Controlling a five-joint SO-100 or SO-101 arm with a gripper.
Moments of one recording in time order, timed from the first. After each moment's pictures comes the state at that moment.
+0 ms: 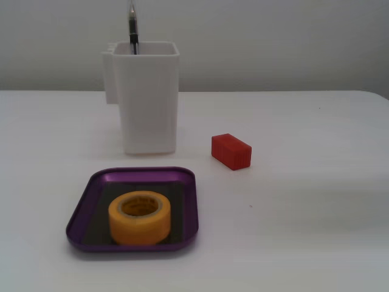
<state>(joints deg) -9.1 118.8 80.2 92.2 -11.6</state>
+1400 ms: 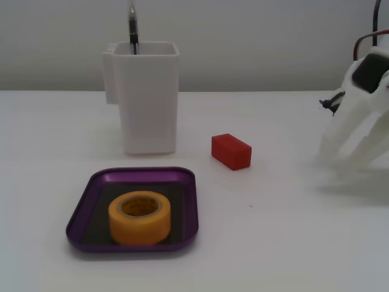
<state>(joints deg) 0.8 192.6 173.3 68.5 -11.2</state>
